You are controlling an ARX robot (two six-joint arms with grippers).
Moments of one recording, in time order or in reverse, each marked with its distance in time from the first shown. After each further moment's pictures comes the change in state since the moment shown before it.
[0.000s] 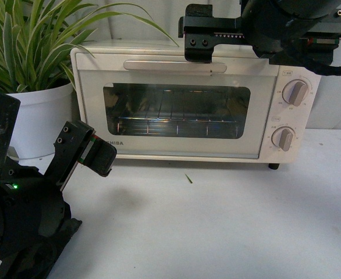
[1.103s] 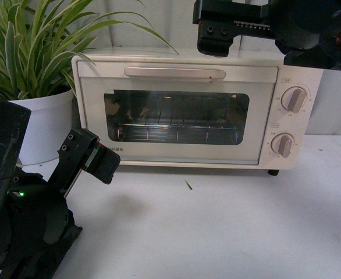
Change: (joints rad) left arm -0.018 0.010 0.011 -0.007 -0.023 0.000; right arm -0.005 -0.137 -0.128 0.079 -0.026 0.033
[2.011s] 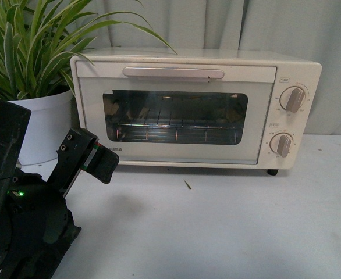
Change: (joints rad) left arm 0.001 0.002 0.000 -0.005 -0.004 -0.008; right arm -0.337 -0.992 -0.993 0.329 -0.422 -0.181
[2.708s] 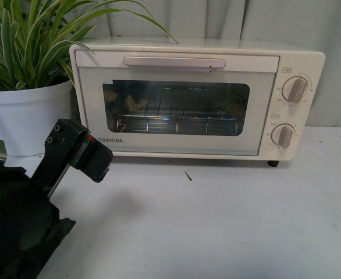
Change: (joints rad) left arm 0.003 -0.045 -0.062 0.068 0.023 0.053; right arm -0.148 -0.575 -0.230 -0.293 0.076 -0.057
